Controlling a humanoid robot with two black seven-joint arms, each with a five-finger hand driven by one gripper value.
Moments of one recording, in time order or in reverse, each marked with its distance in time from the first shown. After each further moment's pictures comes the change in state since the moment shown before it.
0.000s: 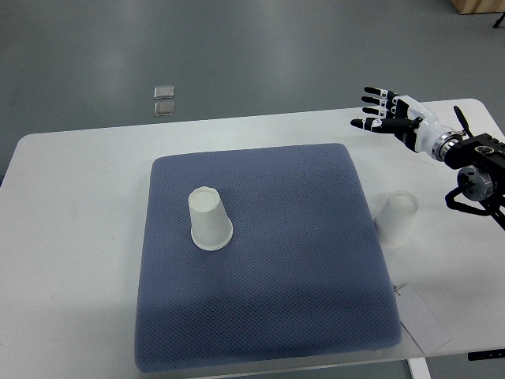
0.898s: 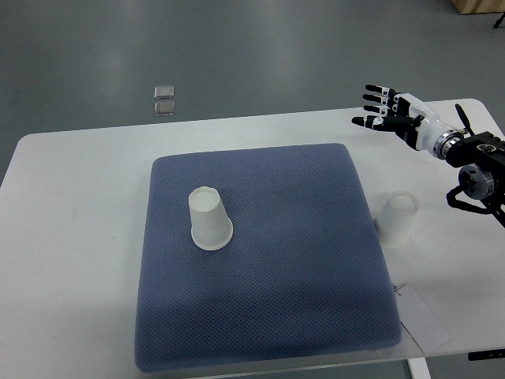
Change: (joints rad) left arm 0.003 0.000 -0.010 0.000 -0.002 0.002 0.003; right arm 0.002 -0.003 0.007 0.000 0.000 0.004 -0.001
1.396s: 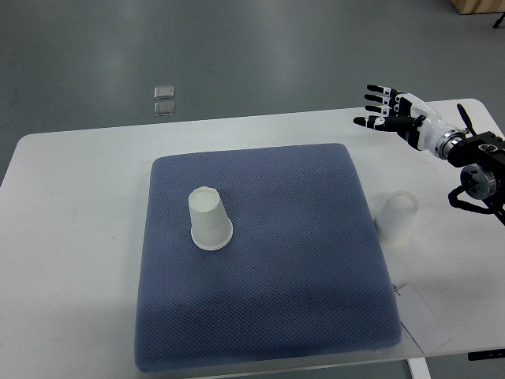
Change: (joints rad) left arm 0.000 0.000 0.000 0.000 0.000 0.000 0.000; right arm 0.000 -0.007 -0.003 0.000 0.000 0.002 0.000
